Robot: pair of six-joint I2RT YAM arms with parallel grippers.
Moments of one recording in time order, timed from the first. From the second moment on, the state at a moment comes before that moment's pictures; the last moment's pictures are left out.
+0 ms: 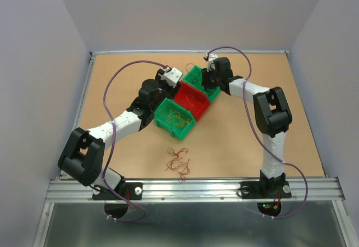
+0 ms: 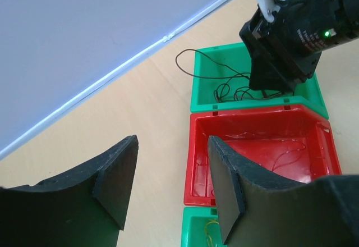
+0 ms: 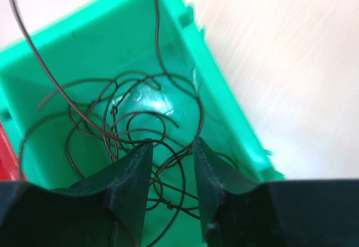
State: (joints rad) left arm -0.57 1.44 0.85 0.49 -0.05 0.29; right arm 0.36 2.11 1.49 -0.01 -0.16 0.00
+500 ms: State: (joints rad) left arm -0.57 1.44 0.85 0.49 -0.07 0.30; right arm 0.36 1.93 1.37 0.20 -0.15 0.06
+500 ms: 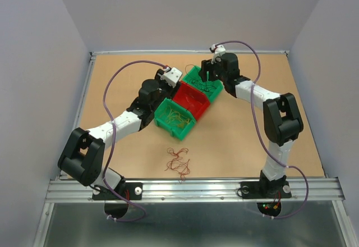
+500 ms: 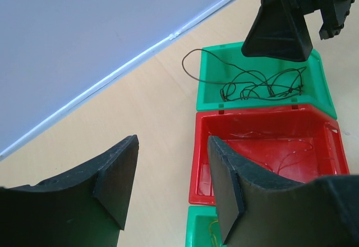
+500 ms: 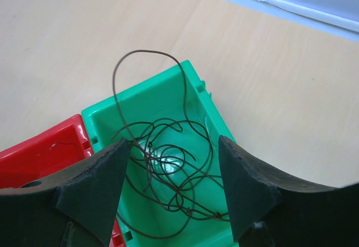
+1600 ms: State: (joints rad) left arm -0.57 1.44 0.85 0.49 -0.08 0.30; right arm 0.45 2.28 1.78 0.16 -0.20 0.00
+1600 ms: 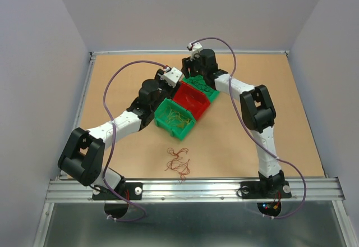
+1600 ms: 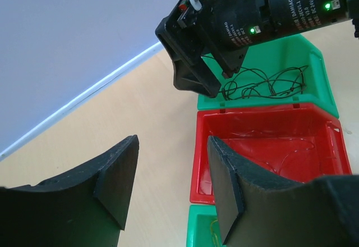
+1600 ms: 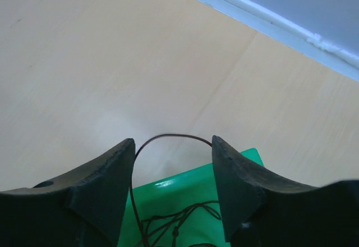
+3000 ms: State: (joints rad) left arm -0.57 1.44 0.85 0.48 -0.07 0.31; right arm 0.45 2.13 1.55 0.30 -0.15 -0.02
